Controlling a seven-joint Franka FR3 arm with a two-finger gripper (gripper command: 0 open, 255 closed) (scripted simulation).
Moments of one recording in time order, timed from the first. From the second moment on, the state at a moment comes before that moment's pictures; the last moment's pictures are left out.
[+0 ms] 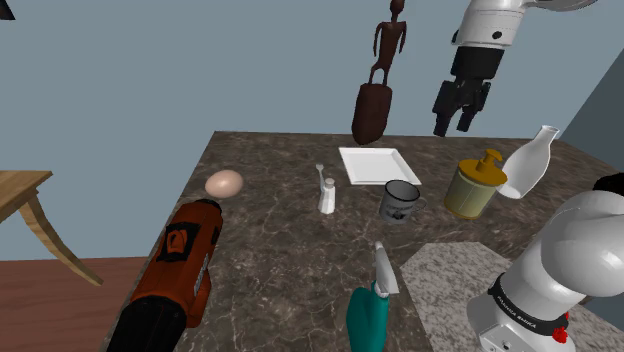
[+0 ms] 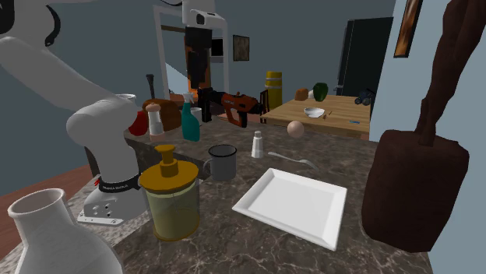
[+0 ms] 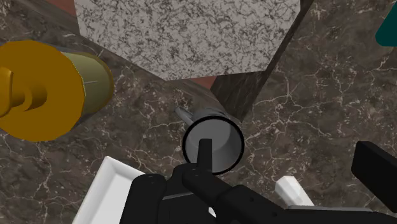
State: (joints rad) arm 0.00 -0.80 0.03 -2.36 0.12 1.47 0.12
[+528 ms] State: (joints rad) arm 0.01 -0.64 0.09 -2.37 0.16 1.64 0.17
